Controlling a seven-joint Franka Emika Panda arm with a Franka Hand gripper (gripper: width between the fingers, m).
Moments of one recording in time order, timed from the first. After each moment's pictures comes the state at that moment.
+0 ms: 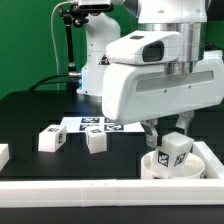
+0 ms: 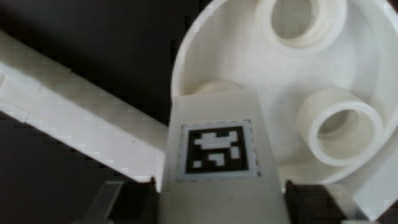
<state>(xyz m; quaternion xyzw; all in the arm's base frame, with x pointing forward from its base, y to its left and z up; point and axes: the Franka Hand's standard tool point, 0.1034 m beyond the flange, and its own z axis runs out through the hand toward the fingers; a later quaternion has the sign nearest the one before) 0.651 0.056 0.079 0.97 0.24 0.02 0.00</state>
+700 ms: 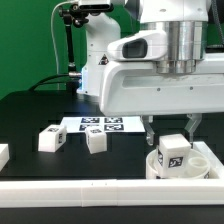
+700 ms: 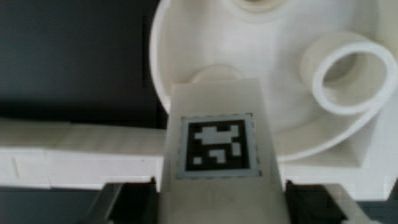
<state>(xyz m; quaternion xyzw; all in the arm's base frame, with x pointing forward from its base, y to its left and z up) 0.654 0.059 0.080 1.00 -0.04 0.04 0.00</state>
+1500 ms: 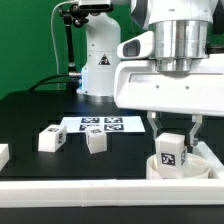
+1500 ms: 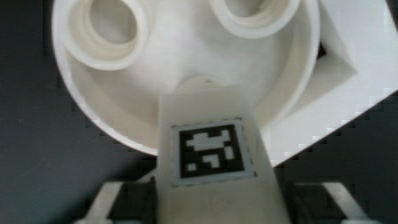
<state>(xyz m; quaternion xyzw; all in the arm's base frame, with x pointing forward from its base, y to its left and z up) 0.647 0.066 0.077 0.92 -0.38 0.09 -0.02</state>
